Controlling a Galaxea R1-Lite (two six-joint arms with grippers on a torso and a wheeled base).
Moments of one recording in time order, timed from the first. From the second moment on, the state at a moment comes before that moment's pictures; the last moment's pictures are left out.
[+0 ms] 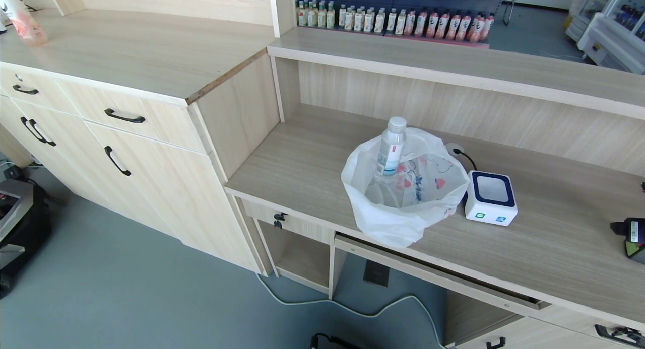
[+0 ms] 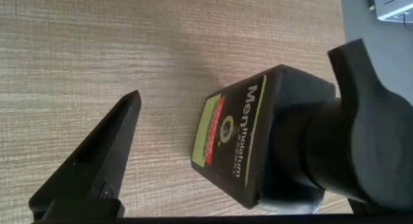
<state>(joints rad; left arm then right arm) 0.00 0.00 0.00 -0.05 0.05 -0.11 -0.68 2.14 -1.05 -0.65 -0.01 -0.34</state>
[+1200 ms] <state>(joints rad) 0.00 0.00 0.00 -0.05 0.05 -0.11 -0.62 2.04 -1.03 -0.71 0.00 -0.54</state>
